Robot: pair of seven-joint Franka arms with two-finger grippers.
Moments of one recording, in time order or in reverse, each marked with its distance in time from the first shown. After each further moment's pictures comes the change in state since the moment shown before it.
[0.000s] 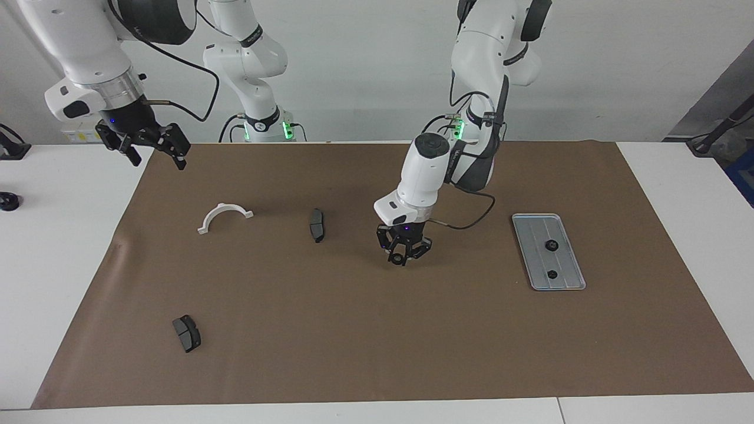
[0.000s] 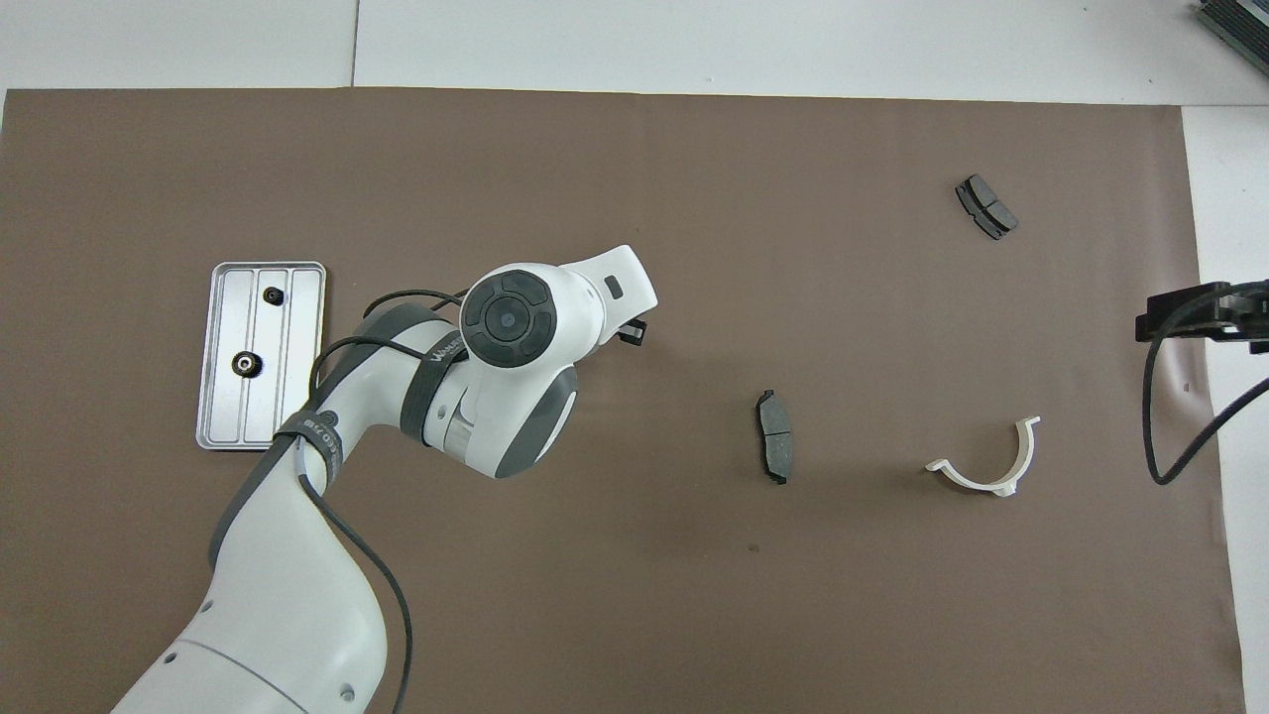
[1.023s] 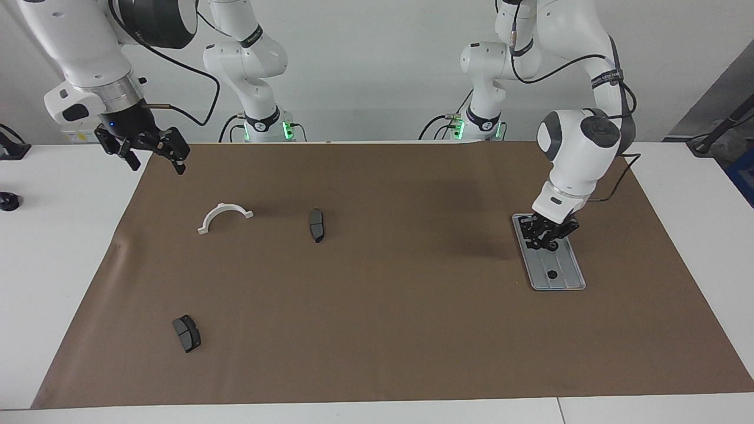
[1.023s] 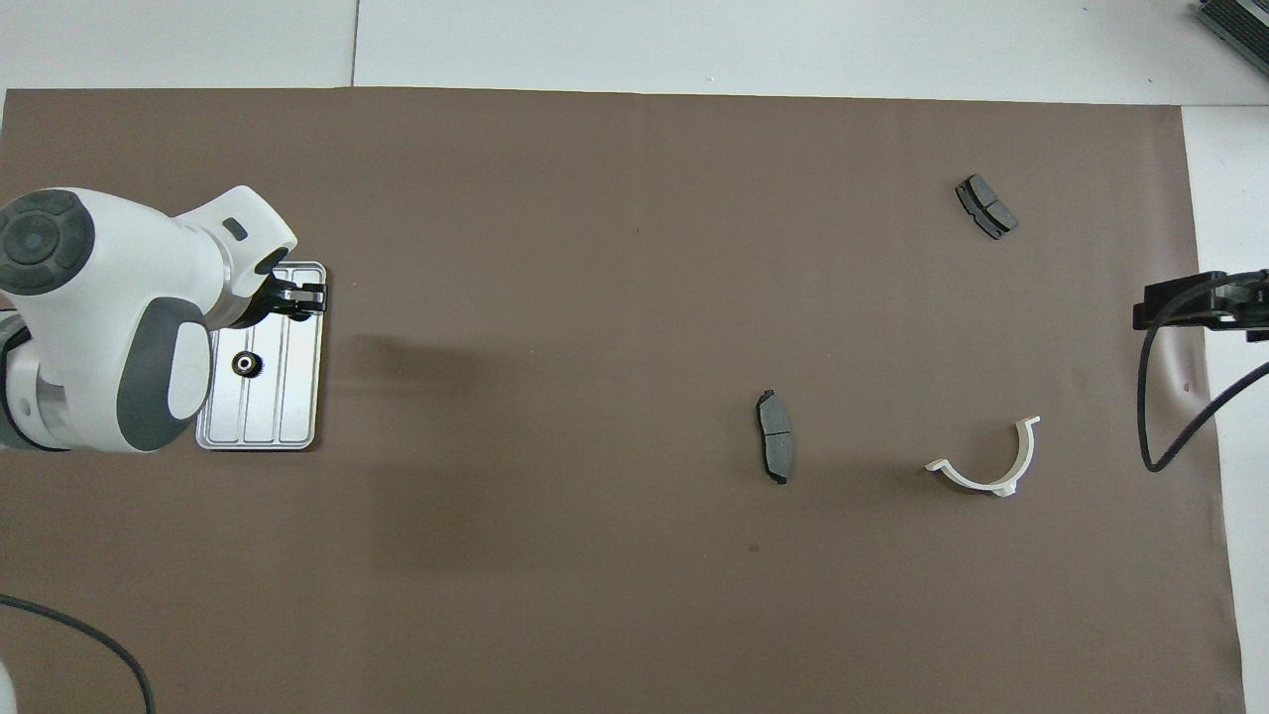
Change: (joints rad) left arm 0.396 -0.319 0.049 -0.188 0.058 -0.284 0.149; right arm 0.000 0.009 -0.001 0.003 0.000 0.028 0.000
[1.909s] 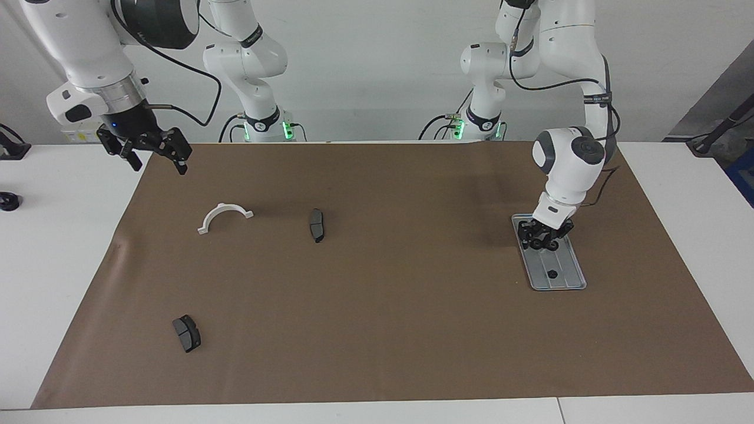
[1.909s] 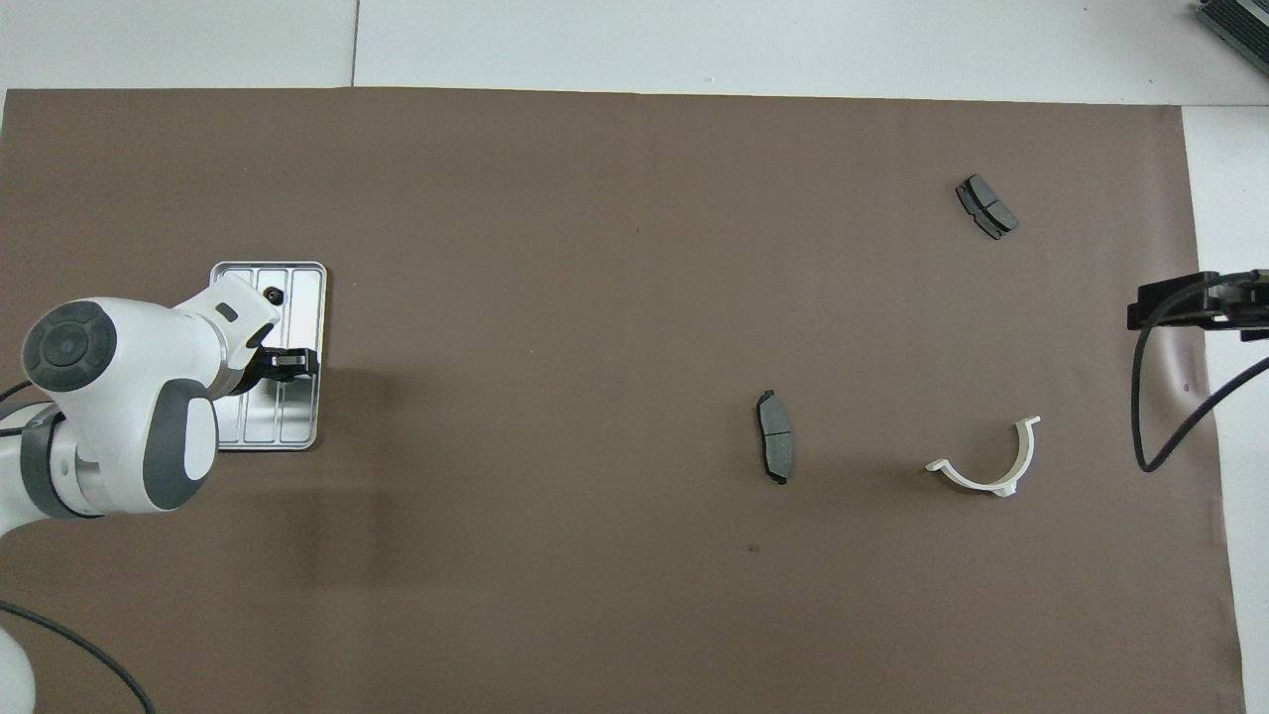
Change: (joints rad) left arm 0.117 0.016 0.012 -0.287 0.000 0.275 0.001; right arm 0.004 0.003 0.005 0.000 0.000 0.004 0.000
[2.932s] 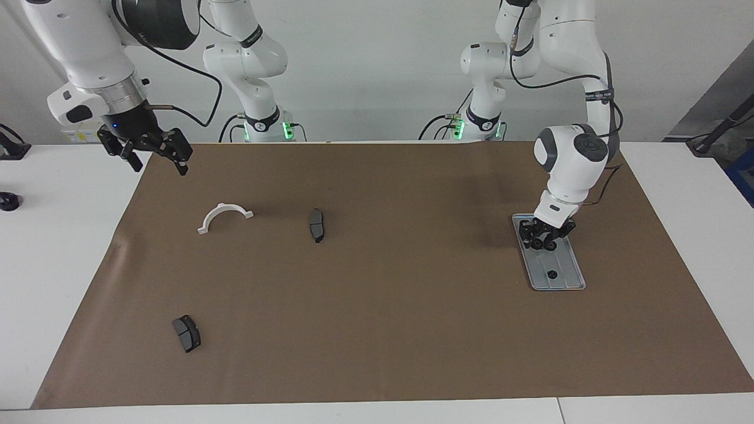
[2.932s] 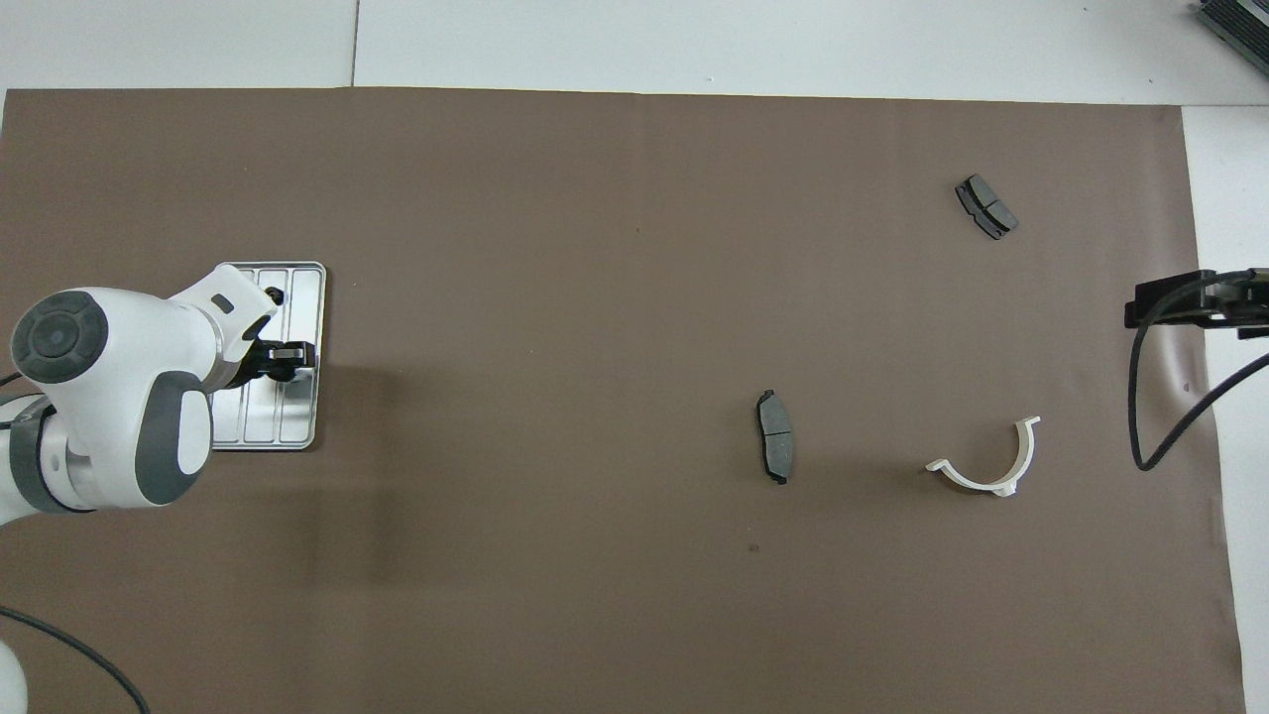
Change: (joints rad) left arm -0.005 -0.011 -0.001 0.024 0.000 -0.034 0.000; right arm 0.001 0.002 0.002 0.001 0.000 0.004 0.000
